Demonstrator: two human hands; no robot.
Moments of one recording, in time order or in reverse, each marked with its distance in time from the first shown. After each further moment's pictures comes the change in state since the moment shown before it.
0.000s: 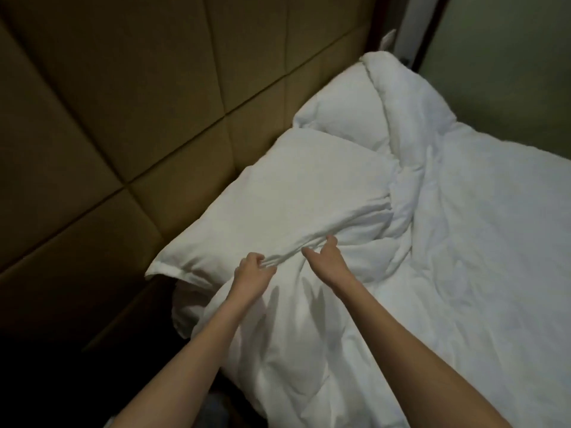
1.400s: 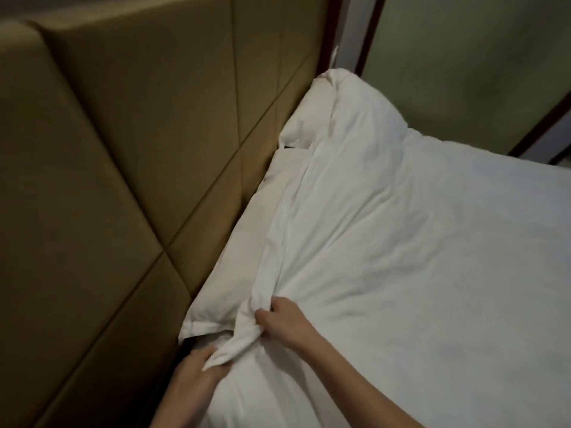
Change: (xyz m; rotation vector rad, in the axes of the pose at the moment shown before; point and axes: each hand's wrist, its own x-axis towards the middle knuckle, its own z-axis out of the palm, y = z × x) left_hand 0.018 -0.096 -0.219 0.048 -0.347 -0.012; right_hand -0.027 -0.123 0.185 -0.011 -0.100 0.065
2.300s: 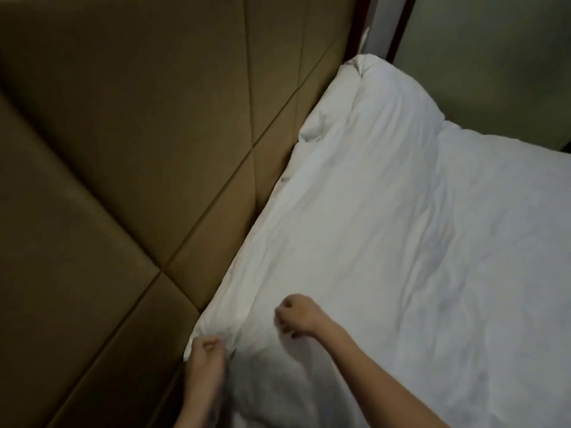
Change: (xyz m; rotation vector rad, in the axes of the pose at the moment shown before) left_hand 0.087 -0.006 0.027 -0.324 0.447 -0.235; right_hand 0.089 0.012 -0.029 -0.276 -0.203 0.121
